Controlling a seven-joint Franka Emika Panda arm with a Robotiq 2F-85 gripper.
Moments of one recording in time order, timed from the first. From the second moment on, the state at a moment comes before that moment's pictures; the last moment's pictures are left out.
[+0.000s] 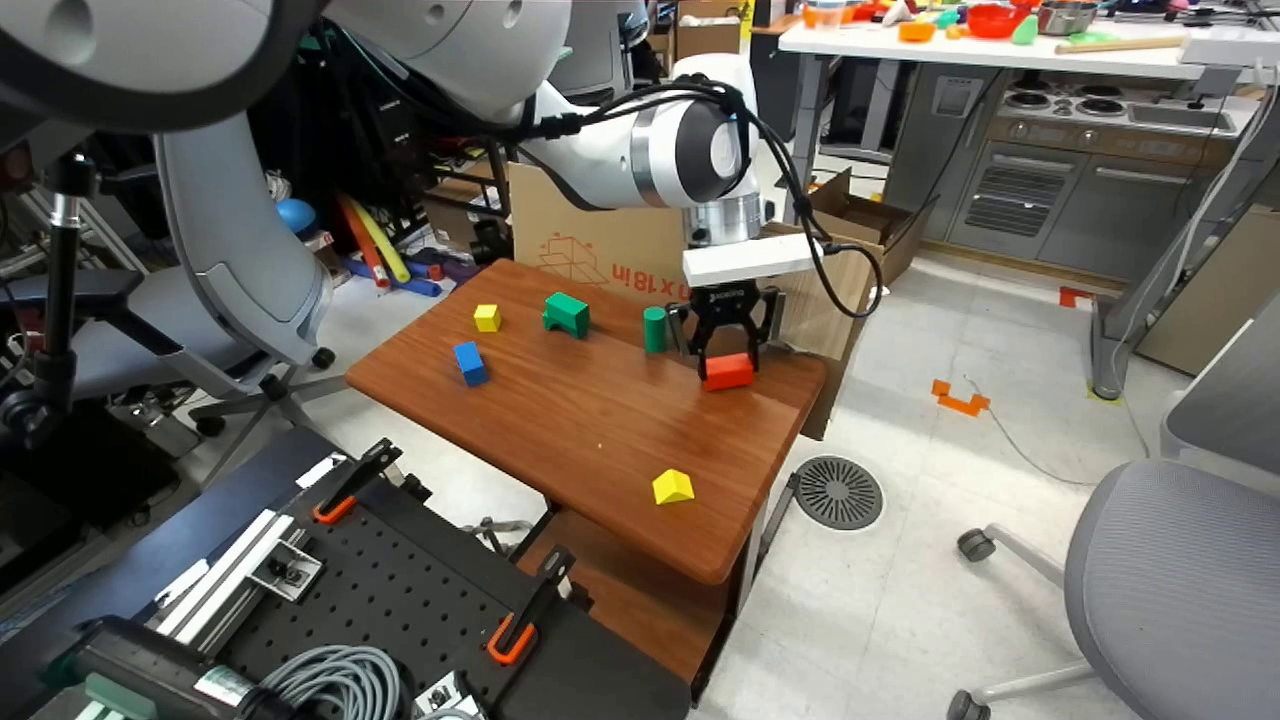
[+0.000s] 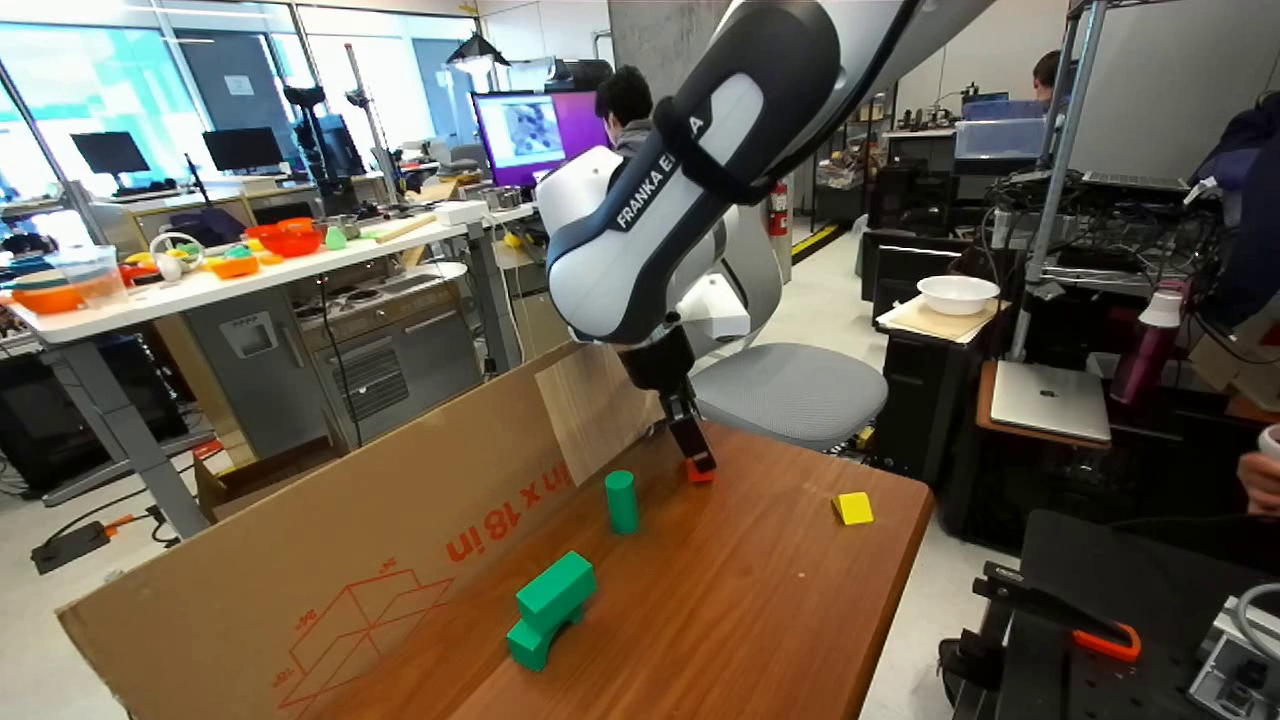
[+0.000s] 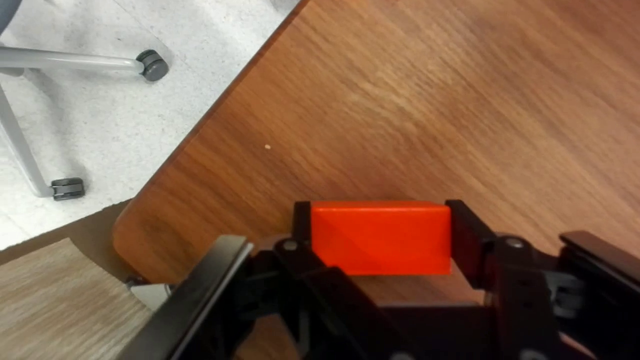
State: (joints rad) arm -0.09 0.92 -0.04 -1.37 -0.27 2.09 -0.72
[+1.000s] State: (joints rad) arm -0.02 0.58 0.02 -1.45 -0.01 1.87 -0.01
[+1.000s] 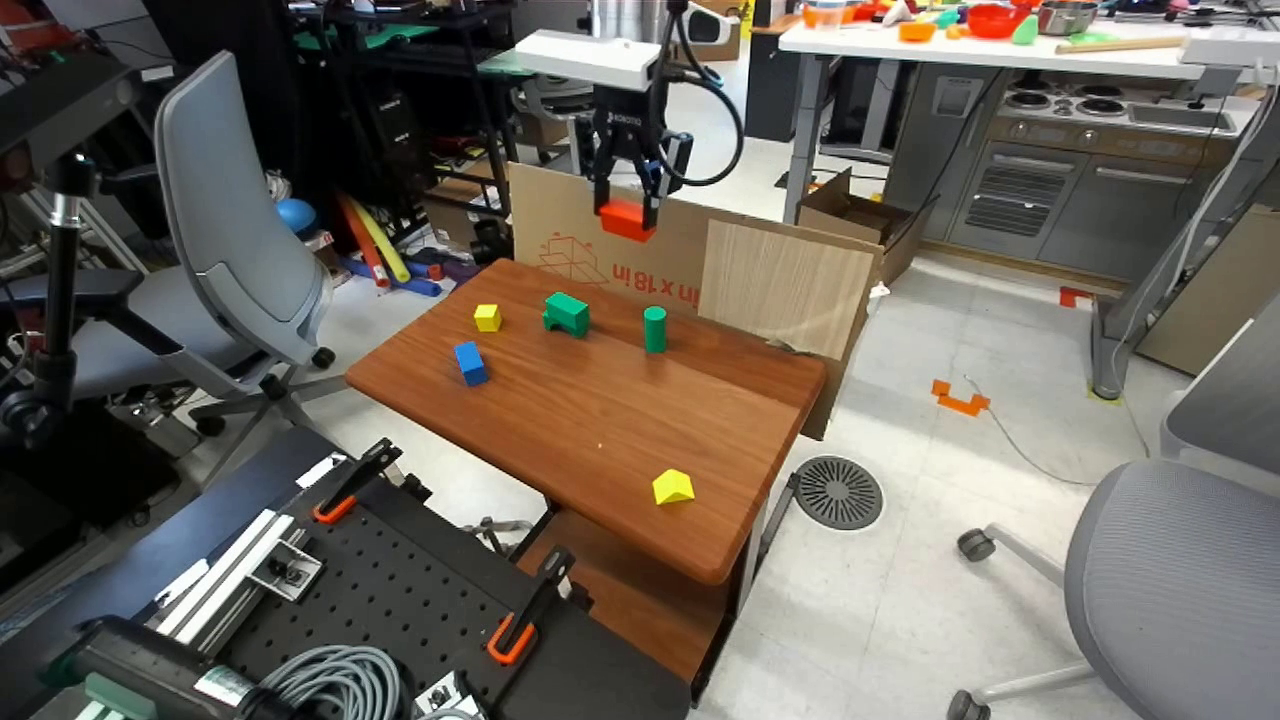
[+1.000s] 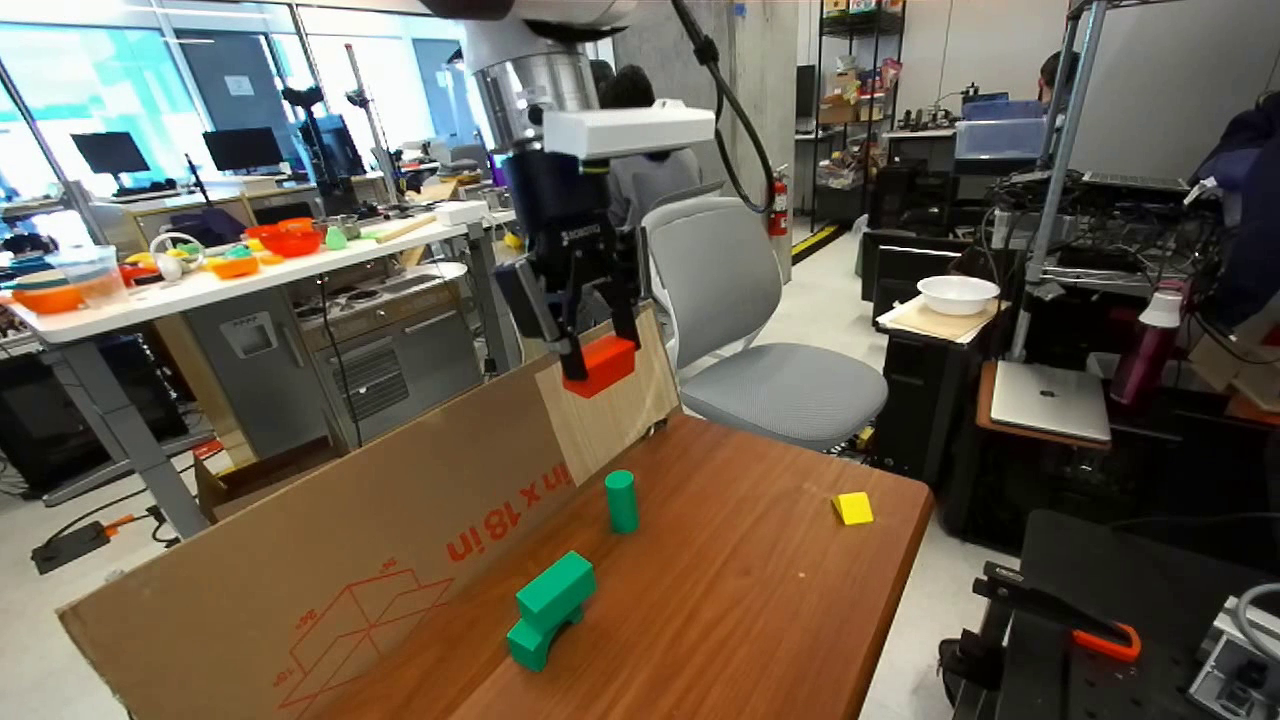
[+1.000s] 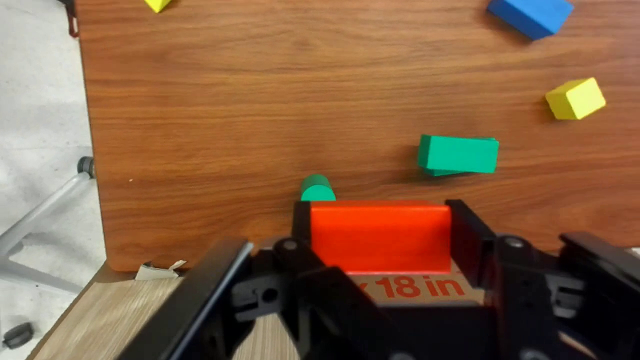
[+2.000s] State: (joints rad) arm 0.13 0.59 0.02 -1.64 0.01 2.02 0.27
